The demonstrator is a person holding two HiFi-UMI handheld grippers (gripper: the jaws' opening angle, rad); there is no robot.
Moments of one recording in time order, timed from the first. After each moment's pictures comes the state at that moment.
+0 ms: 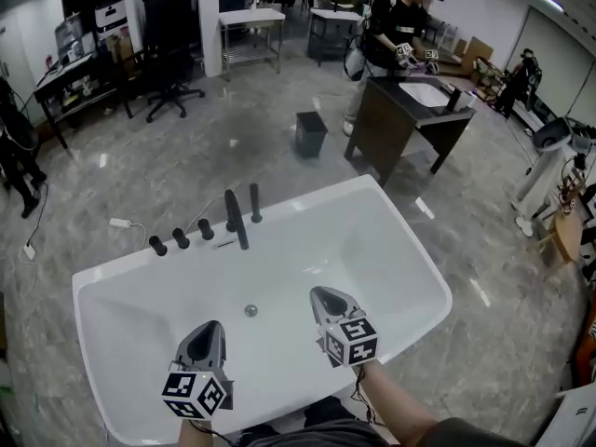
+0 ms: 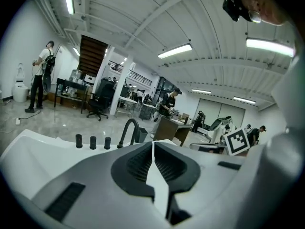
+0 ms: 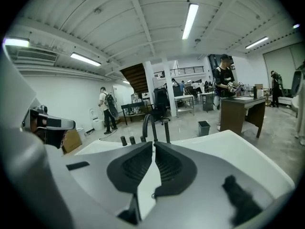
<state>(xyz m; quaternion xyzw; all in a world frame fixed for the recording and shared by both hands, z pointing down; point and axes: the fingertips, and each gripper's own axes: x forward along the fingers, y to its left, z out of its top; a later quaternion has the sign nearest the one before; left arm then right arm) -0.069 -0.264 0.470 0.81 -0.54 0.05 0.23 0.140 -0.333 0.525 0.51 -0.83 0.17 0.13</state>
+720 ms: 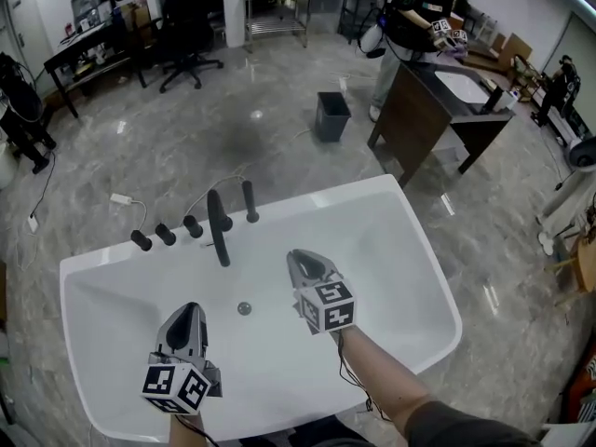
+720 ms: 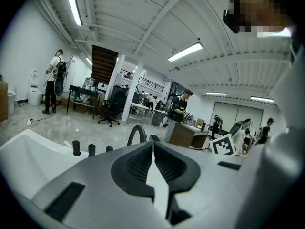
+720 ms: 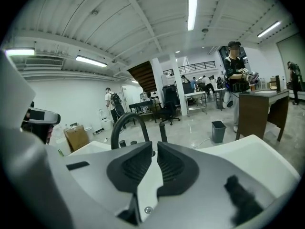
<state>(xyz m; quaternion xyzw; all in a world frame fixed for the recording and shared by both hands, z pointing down) -0.031 -0.396 0.493 0.75 -0.62 0.03 0.21 0.143 -0.531 0.587 0.43 -0.87 0.18 0.13</state>
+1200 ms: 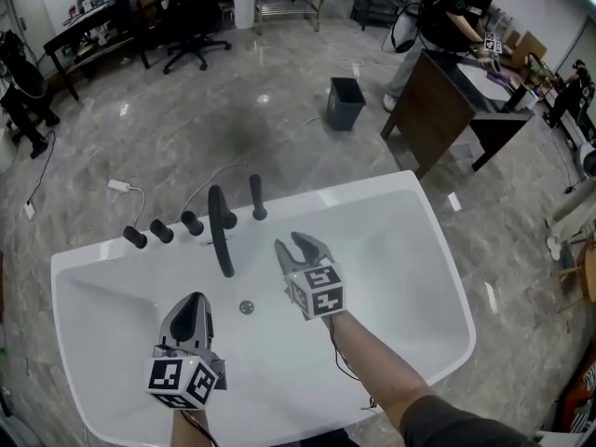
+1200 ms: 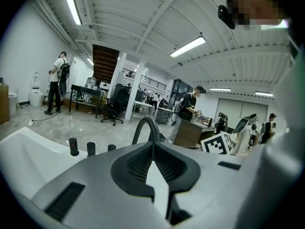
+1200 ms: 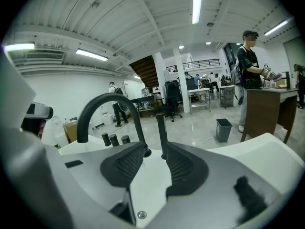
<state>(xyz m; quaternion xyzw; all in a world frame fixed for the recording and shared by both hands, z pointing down) -0.047 -0.461 0.560 0.74 -0.64 0.04 0.21 0.095 -0.607 0.666 0.42 -0.88 0.17 0.15</state>
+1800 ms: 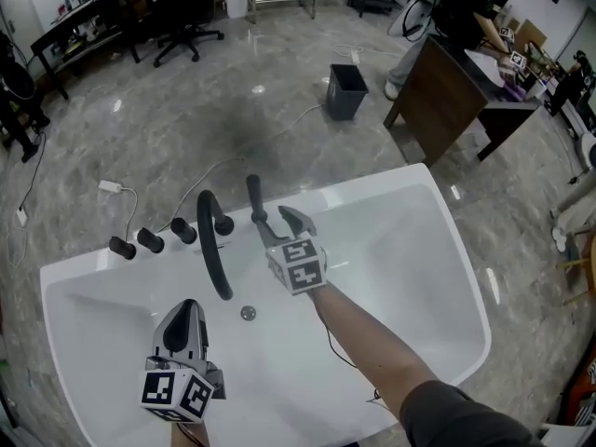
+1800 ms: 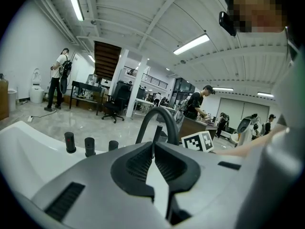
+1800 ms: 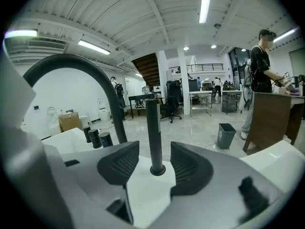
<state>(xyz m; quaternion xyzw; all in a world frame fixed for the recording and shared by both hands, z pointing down) -0.067 -0.499 0.612 0.74 -0.64 0.04 0.23 0.047 -0.701 0.736 0.43 -0.88 0.14 0.17</state>
